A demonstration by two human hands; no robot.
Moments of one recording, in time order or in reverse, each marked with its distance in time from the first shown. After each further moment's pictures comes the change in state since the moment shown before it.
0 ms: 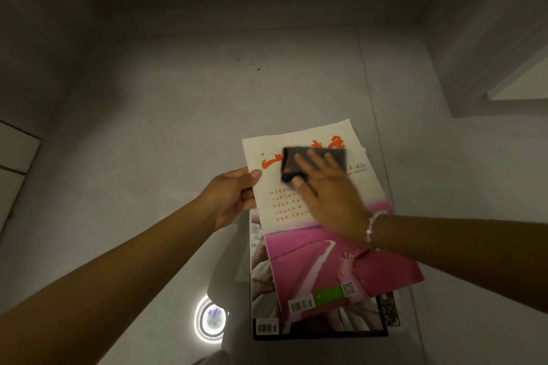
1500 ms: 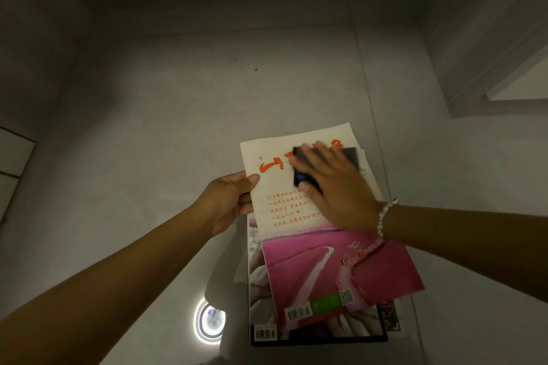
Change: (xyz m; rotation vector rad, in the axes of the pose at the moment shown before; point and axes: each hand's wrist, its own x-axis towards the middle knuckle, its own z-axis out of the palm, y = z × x) left_hand -0.002 -0.002 0.000 0.069 0.032 0.005; right_hand 0.010 0.034 0.000 -0.275 -0.071 -0.139
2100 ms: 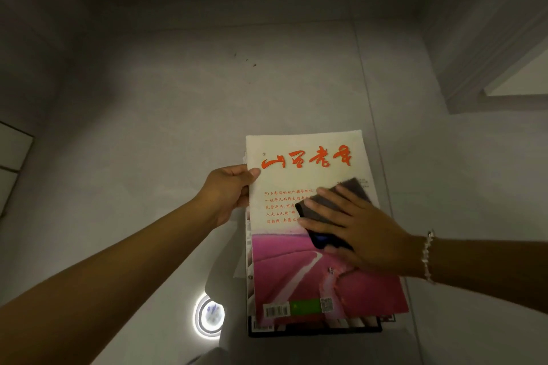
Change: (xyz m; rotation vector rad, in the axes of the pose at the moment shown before) left_hand -0.001 0.003 0.007 0.108 0.098 0.035; right_hand -0.072 0.014 0.005 -0.091 -0.064 -0.424
